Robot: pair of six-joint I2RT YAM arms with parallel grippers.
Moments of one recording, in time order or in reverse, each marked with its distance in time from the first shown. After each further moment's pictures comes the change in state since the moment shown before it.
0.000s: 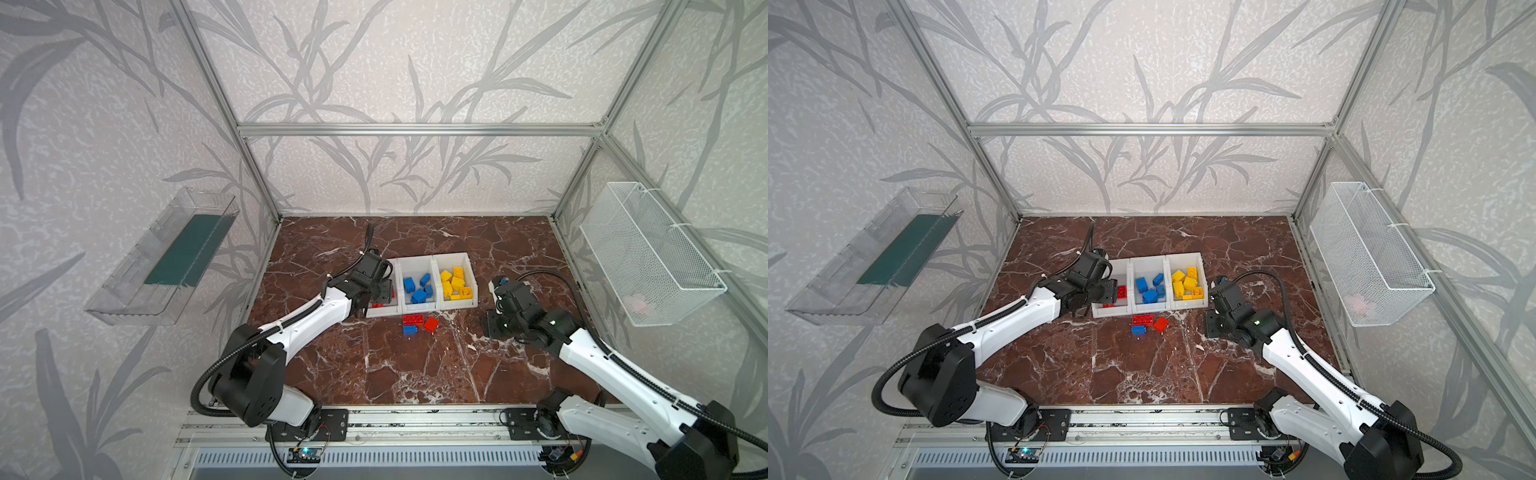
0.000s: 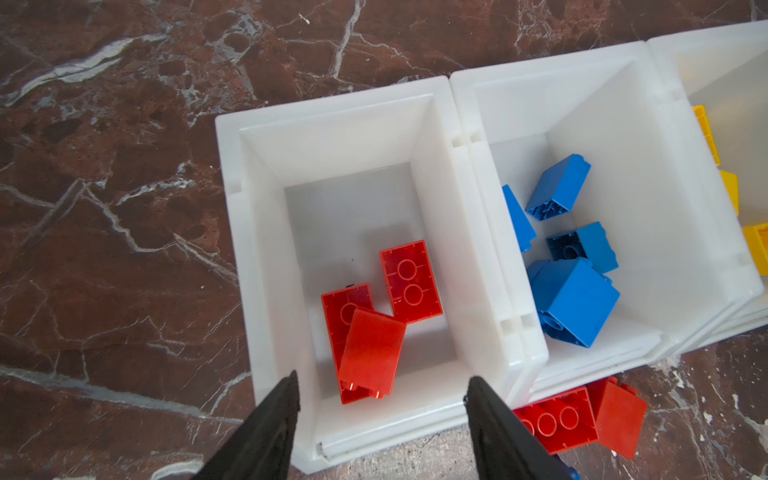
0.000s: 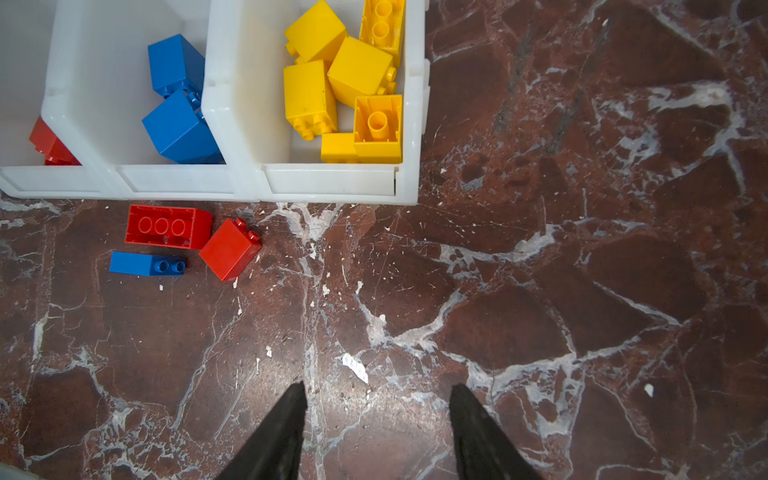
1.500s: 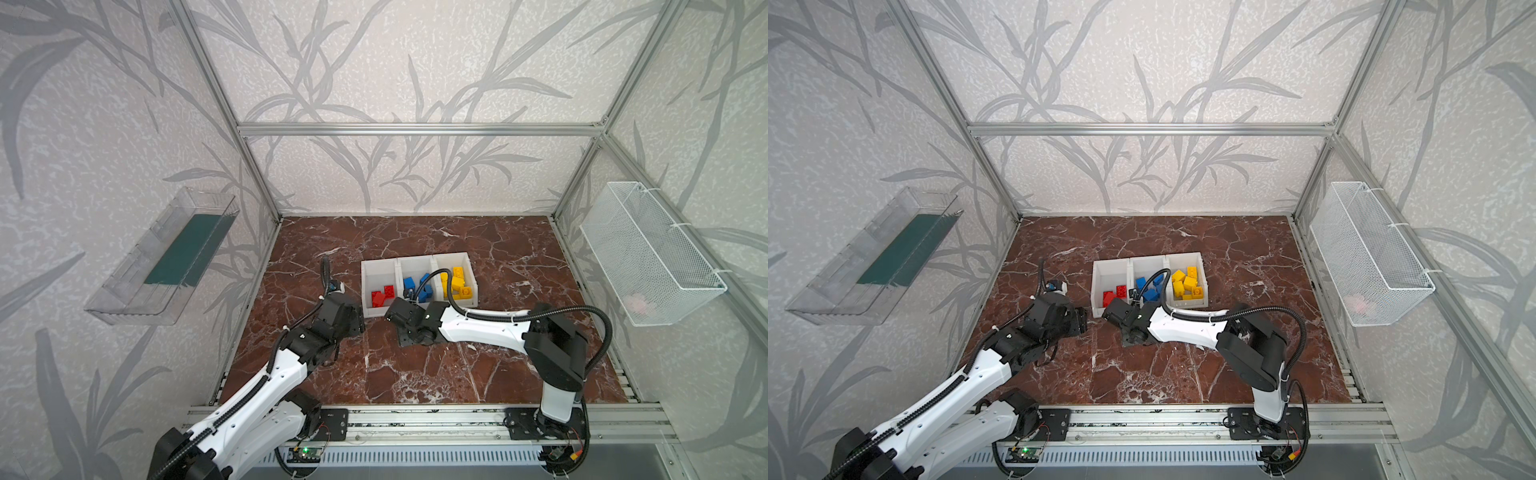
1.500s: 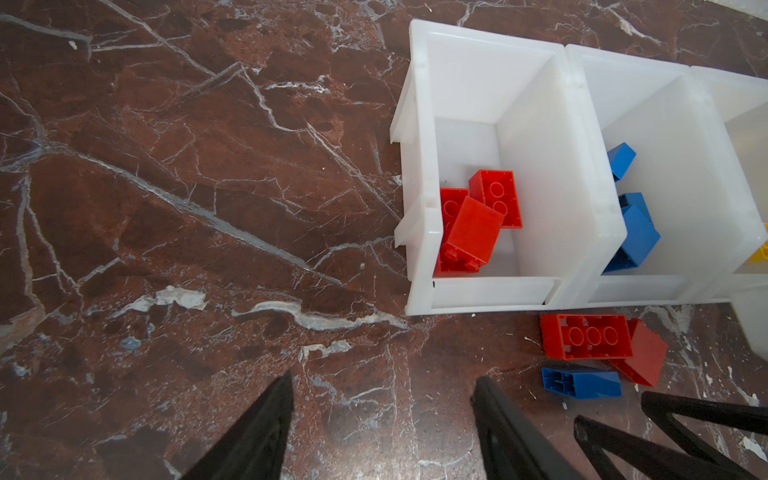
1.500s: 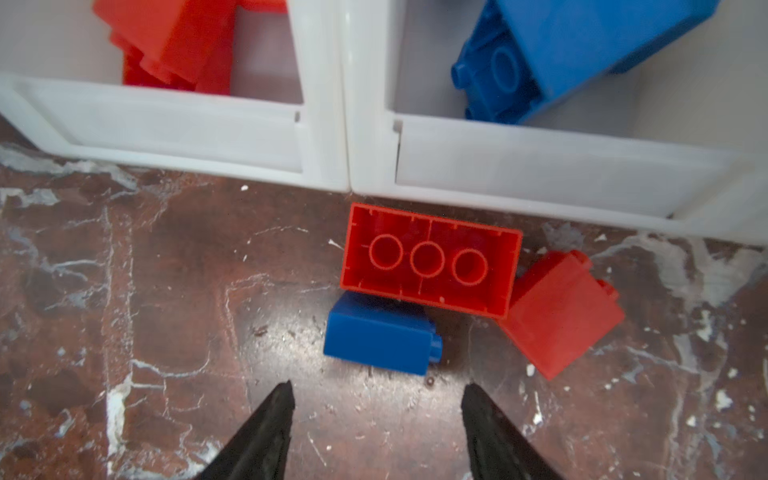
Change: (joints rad) left arm 0.027 -0.549 -0.392 -0.054 -0.074 -0.168; right arm 0.507 0.872 0.521 0.114 0.159 0.419
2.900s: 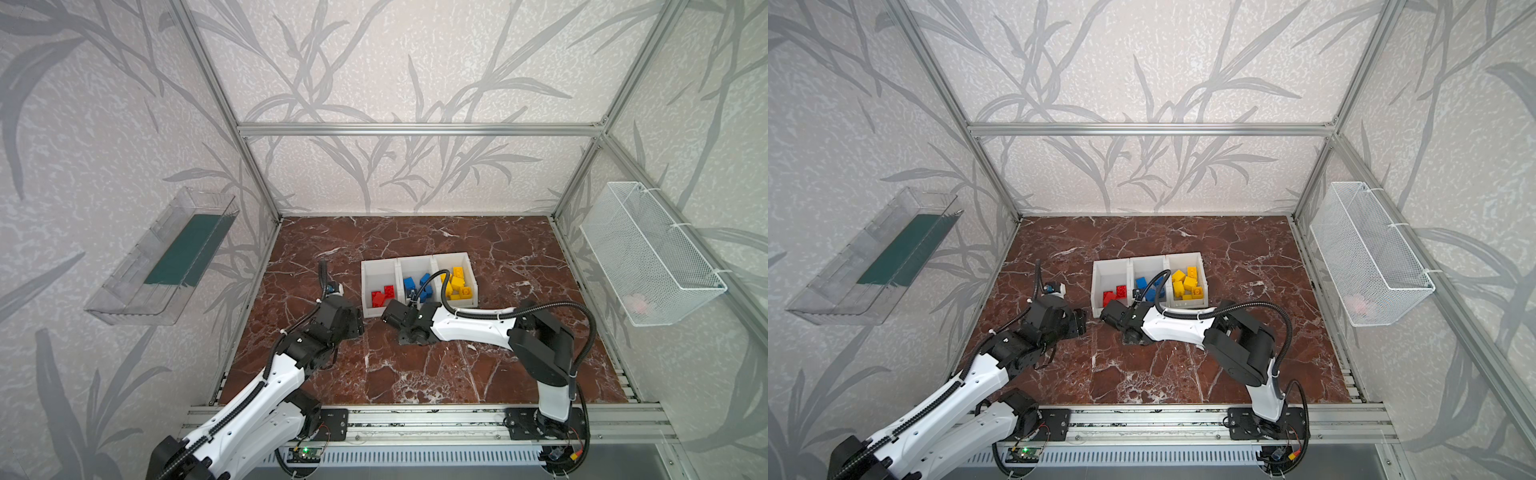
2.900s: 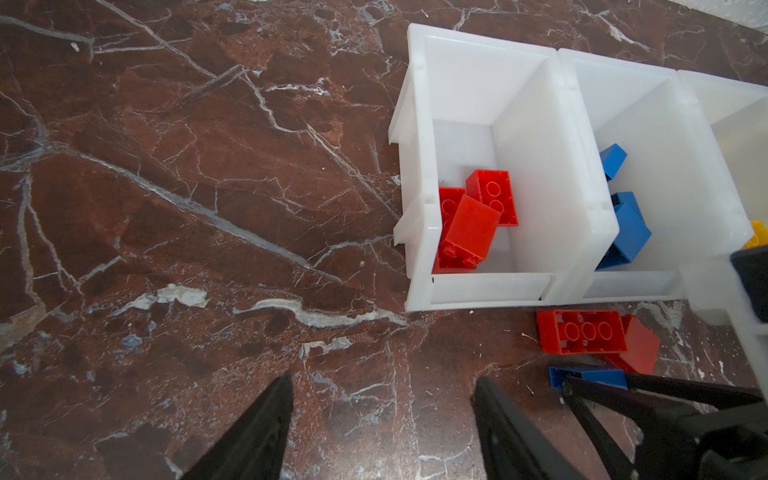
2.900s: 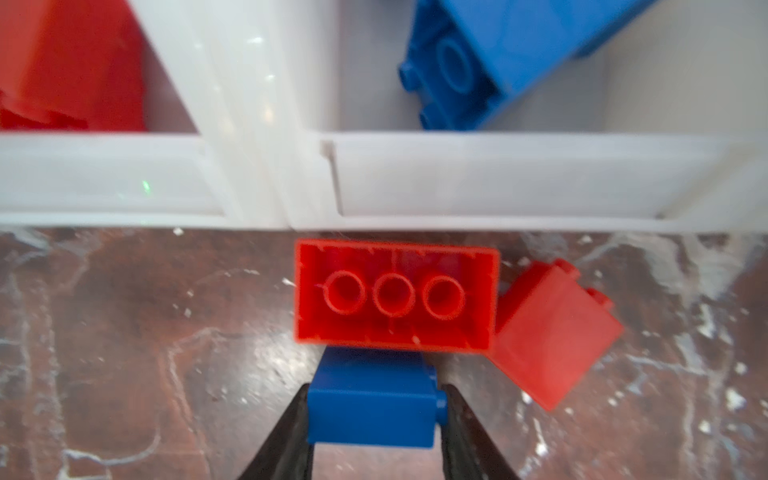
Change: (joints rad) left arm 0.000 -0.035 -0.018 -0.001 0.004 0.003; right arm 0.007 0.027 -0.012 -0.026 0.064 0.076
